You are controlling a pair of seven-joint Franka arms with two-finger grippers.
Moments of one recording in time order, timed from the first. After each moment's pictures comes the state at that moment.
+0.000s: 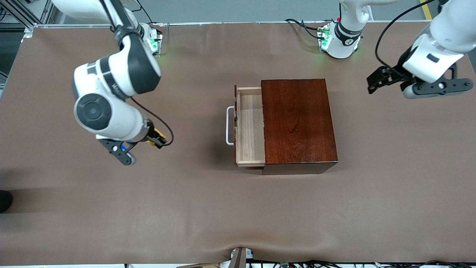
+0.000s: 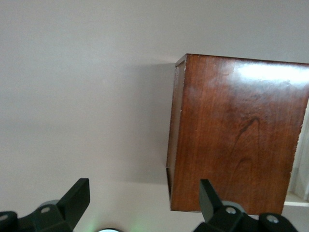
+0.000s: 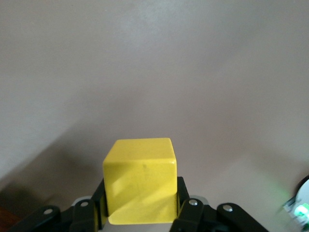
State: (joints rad) left arm 0.00 -0.03 -0.24 -1.61 -0.02 1.55 -0.34; right arm 0.44 0.46 -0.14 -1.34 0.12 1.56 0.96
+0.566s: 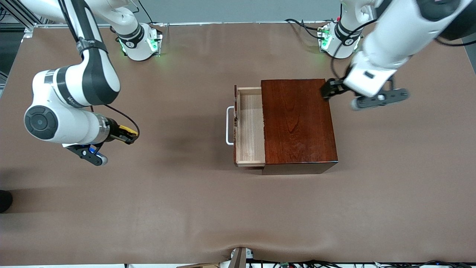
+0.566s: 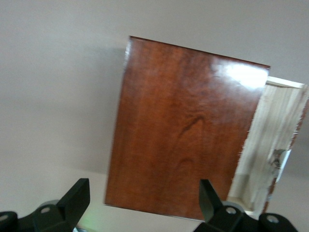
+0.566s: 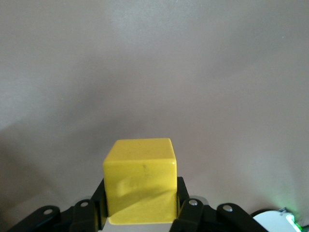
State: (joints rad) left arm -0.12 0.13 -0.36 -1.50 -0.01 1.57 -0.71; right arm 0.29 0.34 -0.14 -1.60 0.12 1.65 0.61
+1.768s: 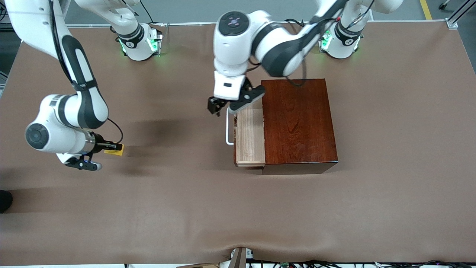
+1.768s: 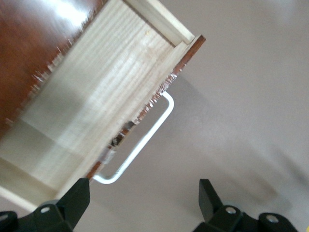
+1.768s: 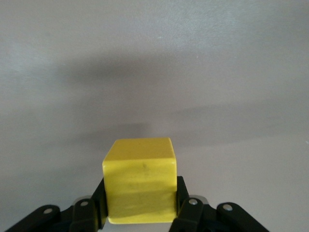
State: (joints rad) left arm -0.75 0.57 -0.21 -1.30 0.19 2.02 -1.71; right arm 0.10 0.45 -0.13 -1.89 0.12 2.11 0.06
